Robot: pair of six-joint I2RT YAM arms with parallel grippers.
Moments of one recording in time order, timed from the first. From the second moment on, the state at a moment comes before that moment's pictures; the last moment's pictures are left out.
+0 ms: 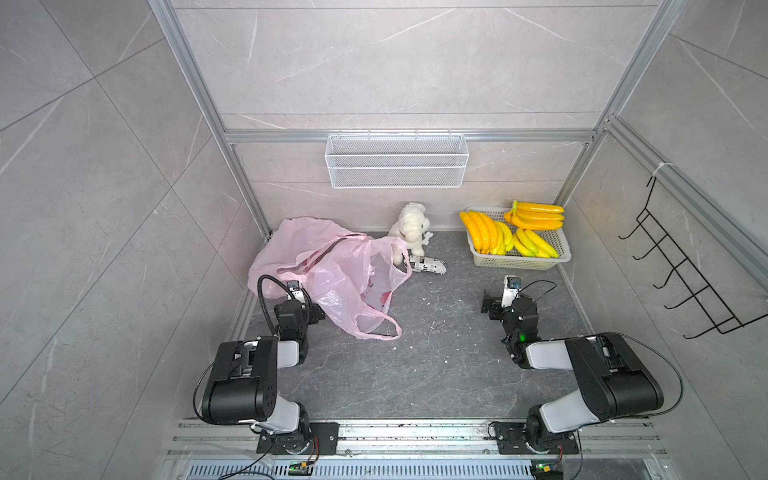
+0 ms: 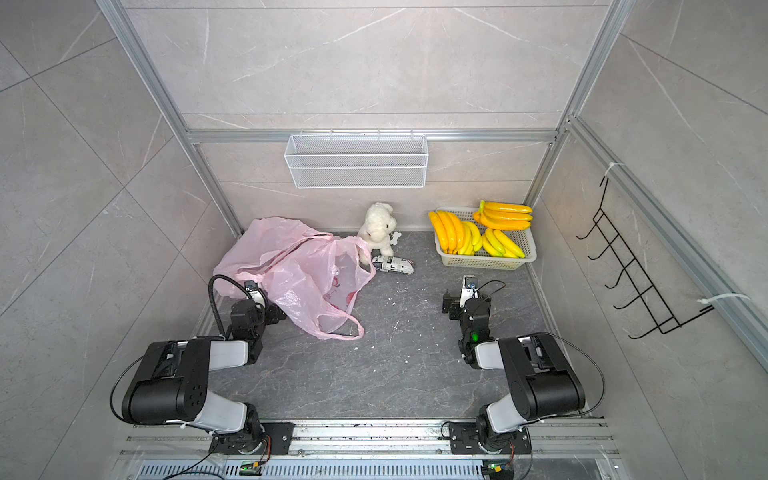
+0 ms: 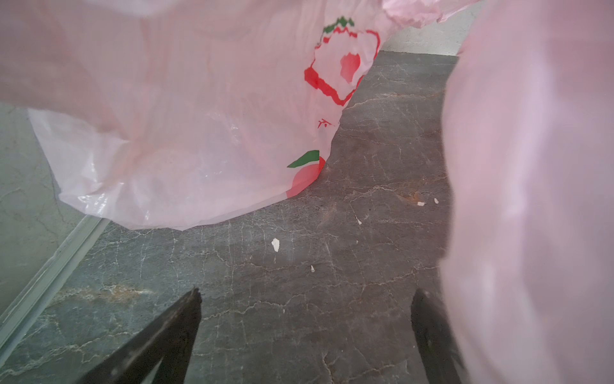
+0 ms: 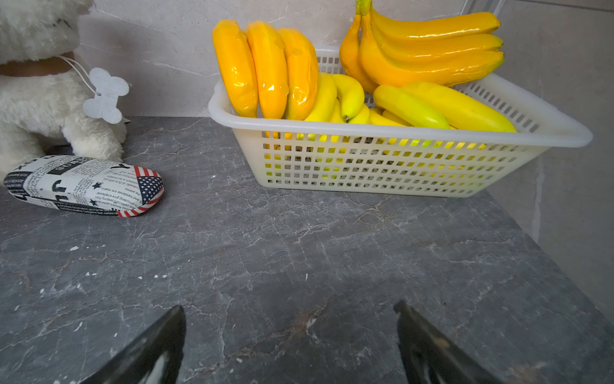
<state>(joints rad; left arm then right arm) 0.04 1.50 0.36 0.70 -0.10 -0.02 0.14 1.53 0.34 0.89 0.20 0.01</state>
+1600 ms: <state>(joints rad) -0.21 0.79 0.91 -0.70 -0.30 -0.68 0.21 1.07 0.72 -0.19 -0.11 0.44</state>
